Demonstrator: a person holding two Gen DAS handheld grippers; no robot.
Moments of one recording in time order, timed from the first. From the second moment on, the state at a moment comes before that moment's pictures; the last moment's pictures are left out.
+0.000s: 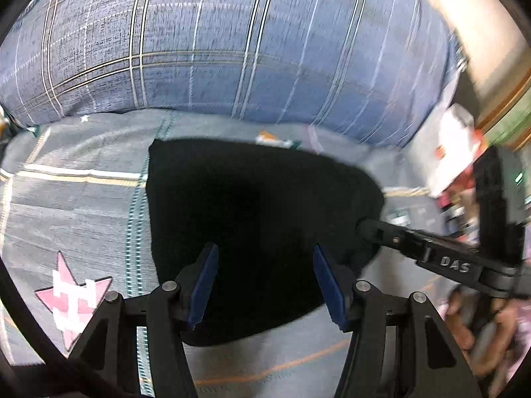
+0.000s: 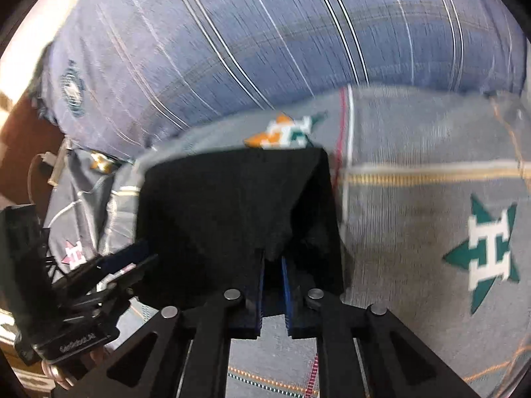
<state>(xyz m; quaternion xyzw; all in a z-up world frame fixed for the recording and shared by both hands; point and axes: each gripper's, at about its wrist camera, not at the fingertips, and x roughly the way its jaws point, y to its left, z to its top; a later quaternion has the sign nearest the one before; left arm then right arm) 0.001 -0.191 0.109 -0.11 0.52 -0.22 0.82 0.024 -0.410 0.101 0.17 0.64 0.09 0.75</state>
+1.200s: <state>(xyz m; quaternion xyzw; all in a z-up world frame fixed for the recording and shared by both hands) 0.027 -0.143 0.063 -0.22 0.60 -0.18 0.75 0.037 -0.452 0.040 0.34 0.66 0.08 0.66</state>
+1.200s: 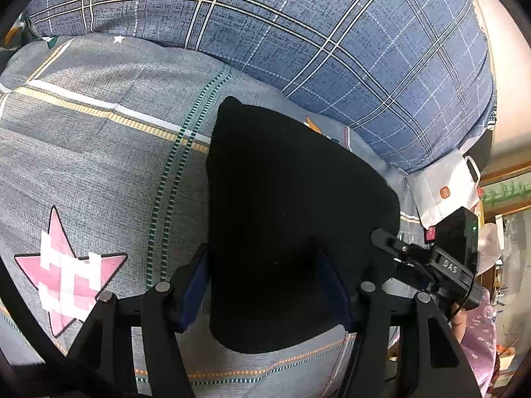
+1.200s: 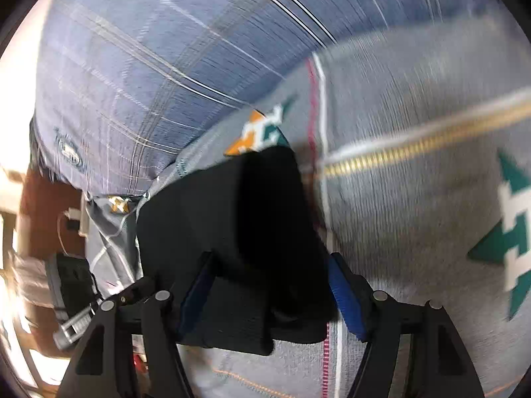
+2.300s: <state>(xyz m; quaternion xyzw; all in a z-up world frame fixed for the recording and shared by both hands) -0.117 -0.095 0.090 -0.24 0.53 -0.19 0.79 -0.079 -0.394 0.113 0.32 0.56 0.18 0.74</state>
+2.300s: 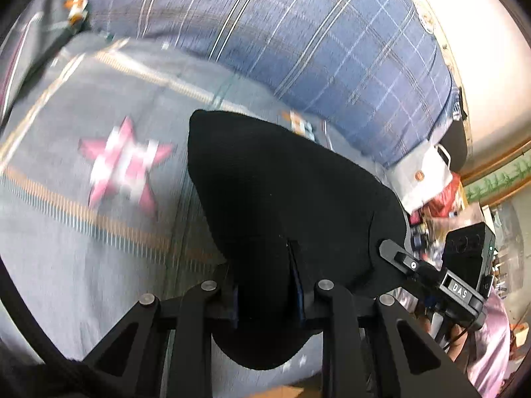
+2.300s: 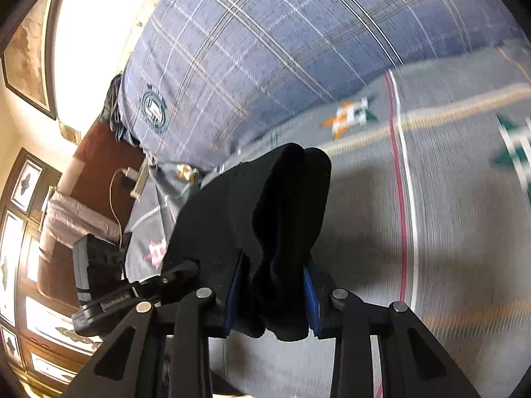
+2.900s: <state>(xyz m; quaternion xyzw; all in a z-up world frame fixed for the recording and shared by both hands) -0.154 -0.112 0.068 -0.21 0.53 -0.17 0.80 -0.149 -0.382 0.084 0.27 0.59 0.09 0.76</state>
